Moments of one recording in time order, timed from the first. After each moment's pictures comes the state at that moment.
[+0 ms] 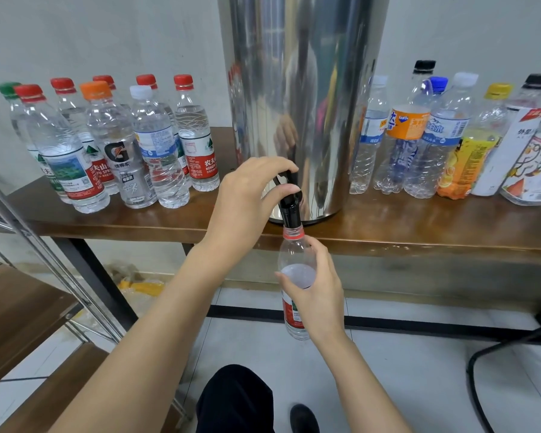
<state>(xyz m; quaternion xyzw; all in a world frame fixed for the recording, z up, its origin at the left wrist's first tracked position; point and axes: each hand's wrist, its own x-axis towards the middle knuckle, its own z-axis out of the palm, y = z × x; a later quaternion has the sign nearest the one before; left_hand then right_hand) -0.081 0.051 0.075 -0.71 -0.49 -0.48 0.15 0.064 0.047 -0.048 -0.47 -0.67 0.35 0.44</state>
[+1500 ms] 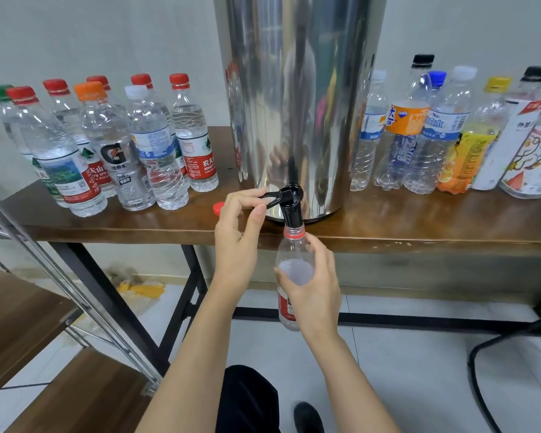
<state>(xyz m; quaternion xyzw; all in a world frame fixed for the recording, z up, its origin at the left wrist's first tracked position) -0.075 0.037 0.017 -0.54 -0.50 -0.67 -0.11 0.047 0.045 -0.054 -0.51 -0.65 0.30 0.48</state>
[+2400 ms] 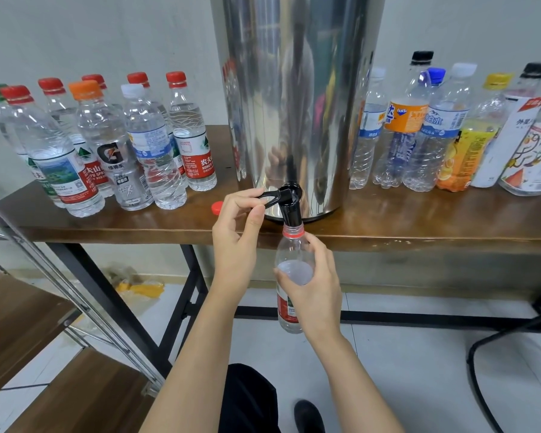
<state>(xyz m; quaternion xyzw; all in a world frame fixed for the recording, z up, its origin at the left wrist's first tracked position) -0.073 0.036 0.015 -0.52 -0.48 -0.69 -0.14 0.050 0.045 -0.051 -0.49 -0.65 0.33 0.47</state>
